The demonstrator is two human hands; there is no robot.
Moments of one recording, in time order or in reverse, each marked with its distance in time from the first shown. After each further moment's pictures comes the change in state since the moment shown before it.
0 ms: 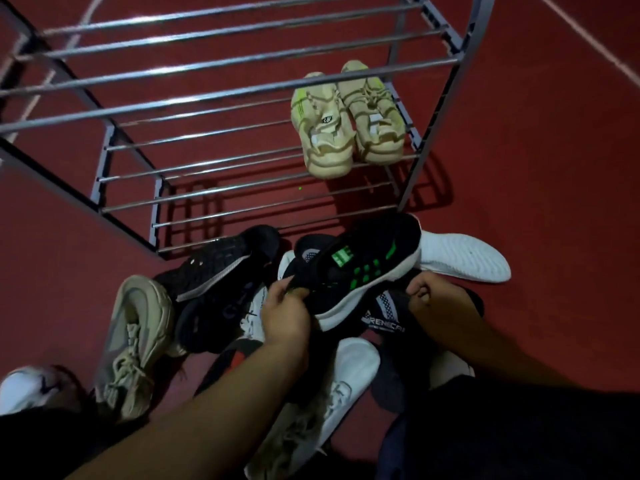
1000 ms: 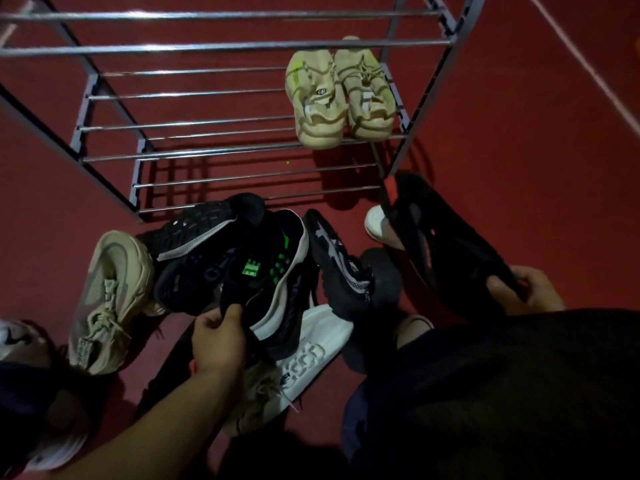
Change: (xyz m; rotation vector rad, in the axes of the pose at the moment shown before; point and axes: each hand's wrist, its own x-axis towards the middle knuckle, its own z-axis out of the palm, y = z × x) left_hand -0.009 -0.052 -0.084 0.086 0.210 -0.002; right_hand -0.068 0.006 -0.112 0.270 0.220 0.284
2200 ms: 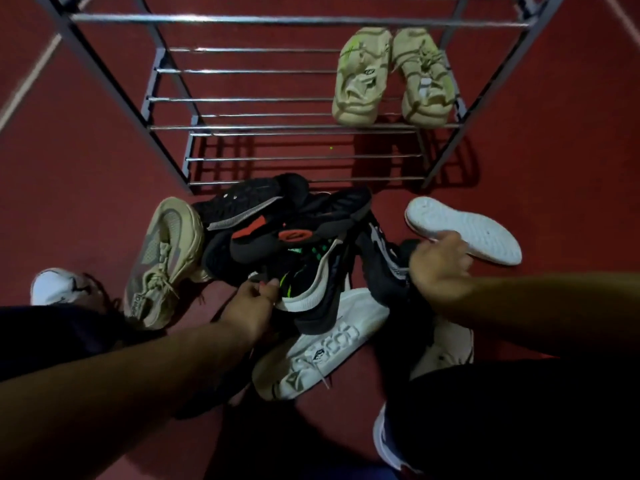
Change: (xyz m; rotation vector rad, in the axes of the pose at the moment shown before) left_hand 0.018 0.014 -0.049 0.474 -0.368 0.076; right_hand 0.027 -0.031 0.186 -0.392 0.144 0.098
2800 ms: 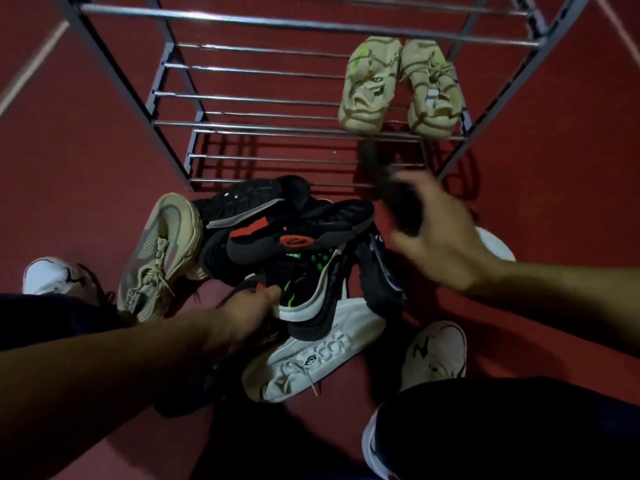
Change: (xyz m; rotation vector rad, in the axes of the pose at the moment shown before) left_hand 0.005 0.007 0.000 -0.202 -0.257 -0.231; right_hand -0.019 -0.052 -0.110 0.129 -0.346 -0.975
